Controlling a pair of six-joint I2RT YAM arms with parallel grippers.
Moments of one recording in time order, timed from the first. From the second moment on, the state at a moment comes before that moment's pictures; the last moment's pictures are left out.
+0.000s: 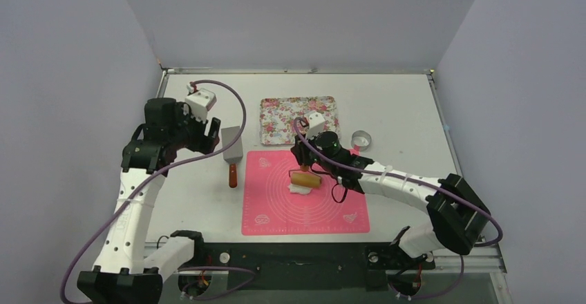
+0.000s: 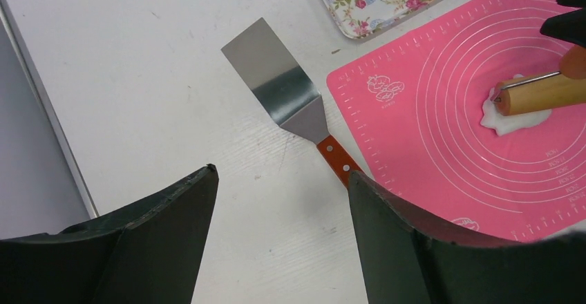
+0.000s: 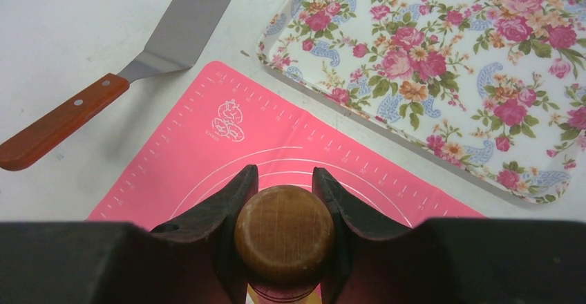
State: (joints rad) left arm -0.10 1.01 1.15 -0.80 0.22 0.26; right arm 0.83 1.42 0.80 0.20 0.13 0.22
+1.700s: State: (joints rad) left arm -0.06 0.97 1.01 -0.69 0.36 0.13; right arm 0.85 1.47 0.61 0.66 0.30 0.30
